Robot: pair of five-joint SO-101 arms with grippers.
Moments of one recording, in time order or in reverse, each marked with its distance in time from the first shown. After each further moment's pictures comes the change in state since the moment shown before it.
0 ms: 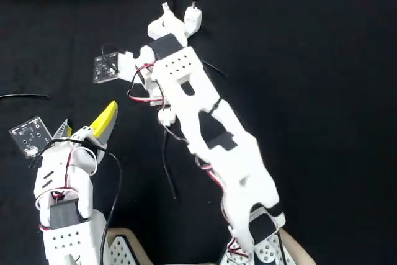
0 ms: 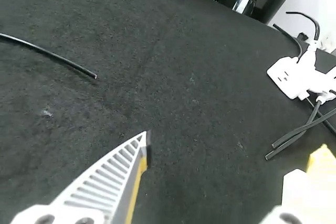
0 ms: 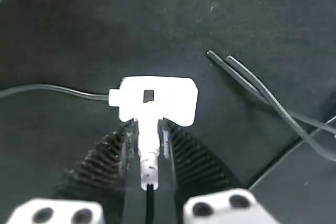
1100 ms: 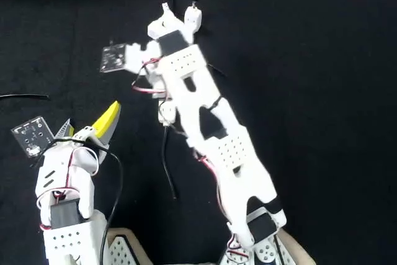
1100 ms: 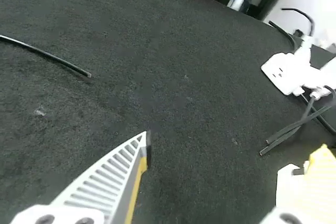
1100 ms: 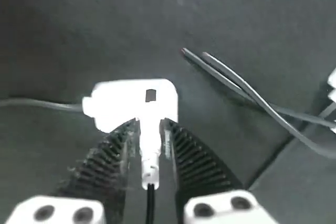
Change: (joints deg) left arm 1.2 0.0 0.0 0.1 0.0; right arm 1.7 10.6 -15.6 3.0 -3.5
